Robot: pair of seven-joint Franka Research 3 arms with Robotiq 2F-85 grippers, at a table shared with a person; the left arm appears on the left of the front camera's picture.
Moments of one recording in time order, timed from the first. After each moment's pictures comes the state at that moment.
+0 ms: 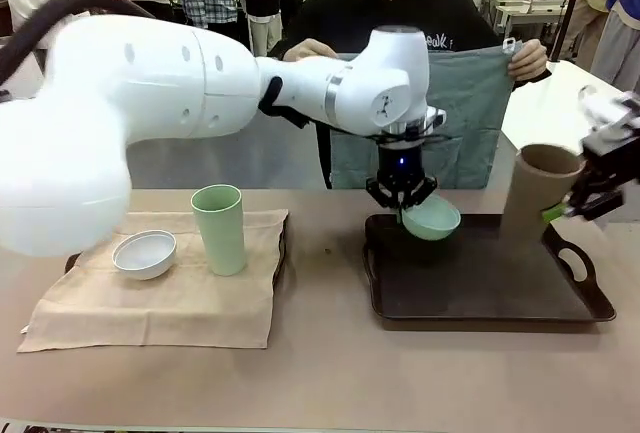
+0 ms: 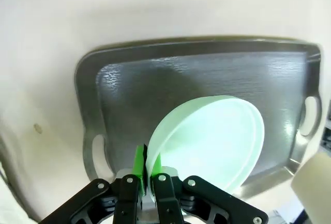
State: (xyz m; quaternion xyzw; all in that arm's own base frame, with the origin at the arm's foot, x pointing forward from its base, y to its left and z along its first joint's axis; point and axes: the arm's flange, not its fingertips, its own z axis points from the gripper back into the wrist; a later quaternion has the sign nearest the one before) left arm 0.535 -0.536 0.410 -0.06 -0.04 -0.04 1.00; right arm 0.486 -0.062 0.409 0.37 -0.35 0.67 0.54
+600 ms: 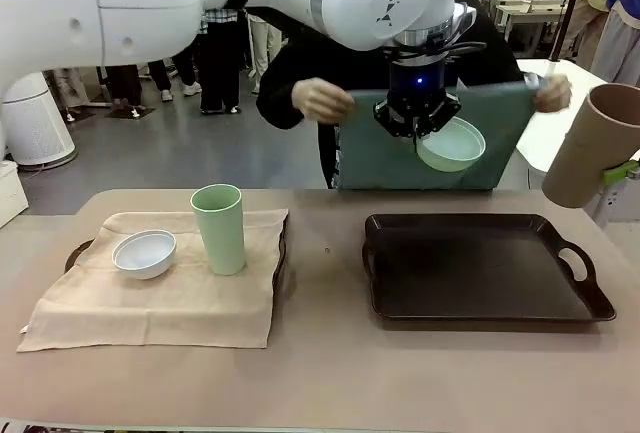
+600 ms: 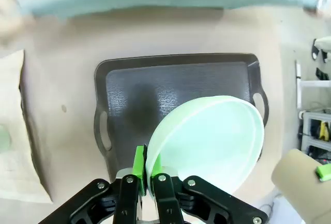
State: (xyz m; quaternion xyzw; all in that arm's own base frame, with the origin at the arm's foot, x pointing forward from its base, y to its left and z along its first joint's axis) left arm 0.466 -0.536 0.555 -0.07 -0.15 -0.02 0.99; right arm 0.430 -0.084 0.491 0.35 -0.39 0.68 0.51
